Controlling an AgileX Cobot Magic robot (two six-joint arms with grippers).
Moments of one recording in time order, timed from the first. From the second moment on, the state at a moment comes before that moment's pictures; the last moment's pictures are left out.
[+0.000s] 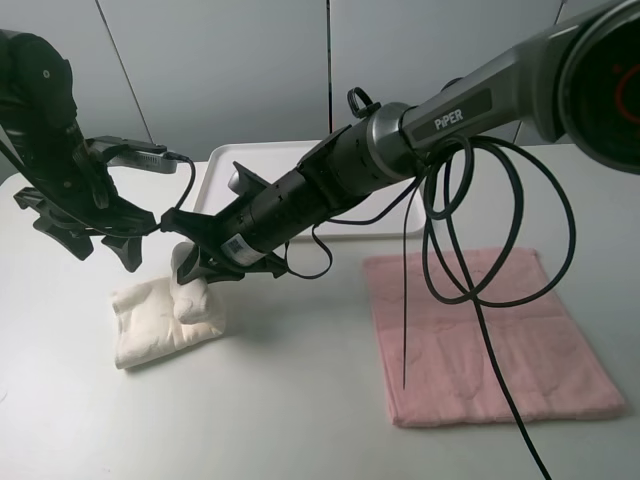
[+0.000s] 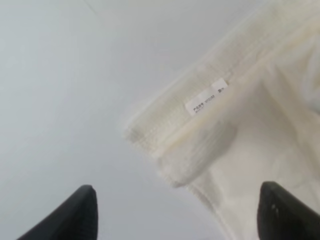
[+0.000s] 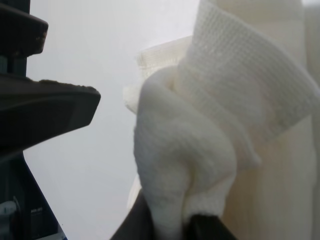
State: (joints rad) left arm -0.21 1.87 -1.19 0.08 0.99 -0.01; right arm 0.74 2.28 -1.42 1.41 0.67 -0.62
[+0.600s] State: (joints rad) left arm -0.21 1.86 -1.19 0.10 0.99 -0.03; right arm 0.72 2.20 -1.42 1.12 0.57 -0.41
